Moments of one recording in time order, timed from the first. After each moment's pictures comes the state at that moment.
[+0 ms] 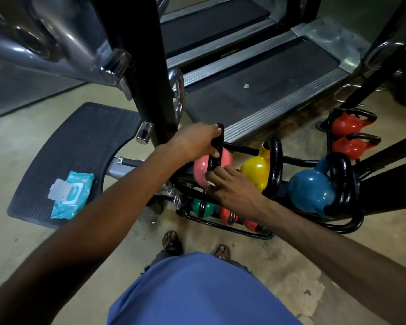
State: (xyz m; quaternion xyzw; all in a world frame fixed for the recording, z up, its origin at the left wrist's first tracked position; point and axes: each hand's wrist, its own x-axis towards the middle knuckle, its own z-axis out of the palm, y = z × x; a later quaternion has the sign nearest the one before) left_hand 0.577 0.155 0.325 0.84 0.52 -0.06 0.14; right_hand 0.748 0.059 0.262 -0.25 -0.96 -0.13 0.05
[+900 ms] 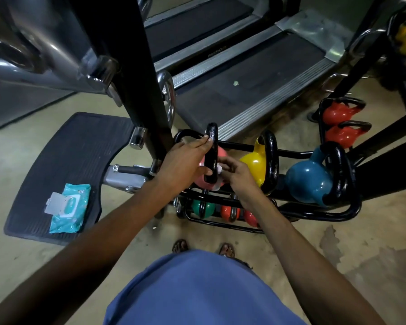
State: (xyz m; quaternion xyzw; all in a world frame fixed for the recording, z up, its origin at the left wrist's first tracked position) left_hand 0.566 0.097 0.302 0.84 0.53 0.05 0.13; right_hand 0.737 0.069 0.235 -0.55 -0.40 0.61 0.40
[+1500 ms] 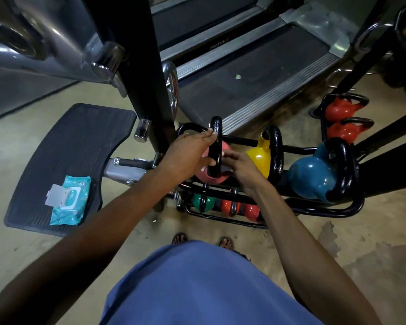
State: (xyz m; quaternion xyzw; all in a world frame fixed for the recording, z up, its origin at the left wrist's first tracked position) left_hand 0.560 0.107 0.303 0.84 0.51 0.06 0.17; right_hand 0.737 0.083 0.241 -0.55 -0.40 0.64 0.38
